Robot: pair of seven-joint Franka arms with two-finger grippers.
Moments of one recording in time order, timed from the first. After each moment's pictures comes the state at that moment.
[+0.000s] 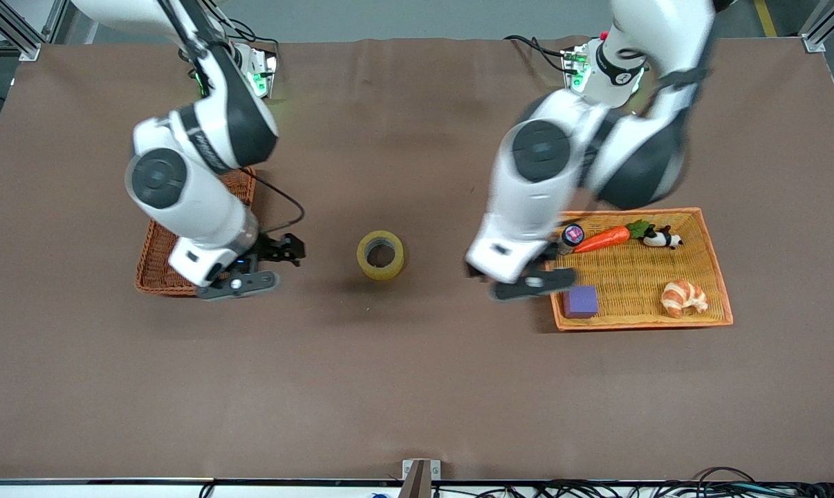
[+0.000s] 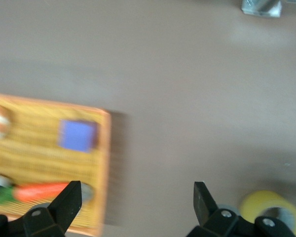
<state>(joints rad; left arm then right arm) -0.40 0.50 -0.13 -1.18 0.18 1.74 -0.63 0.43 0.38 -0.01 -1.65 0.06 2.04 0.23</state>
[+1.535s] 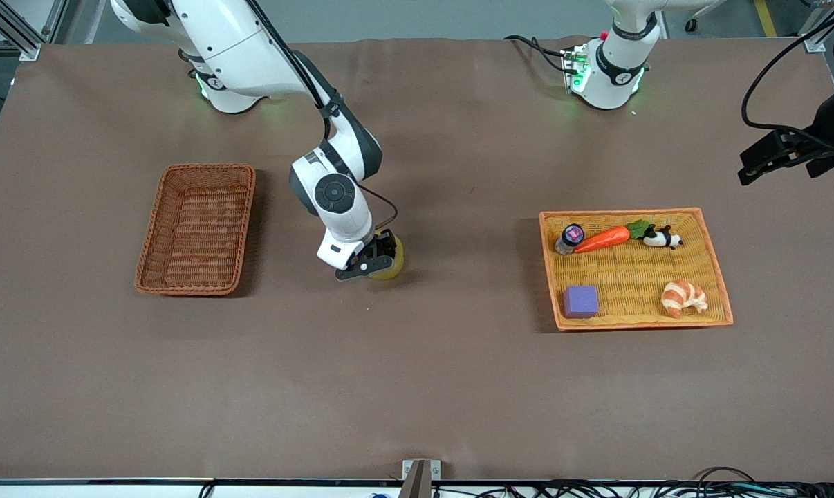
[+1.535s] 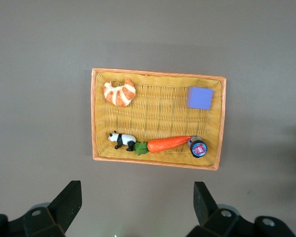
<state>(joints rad) -0.01 0.02 -0.07 -1.44 0.03 1.48 -0.15 0.67 0.64 -0.02 -1.83 0.06 2.48 0.35</state>
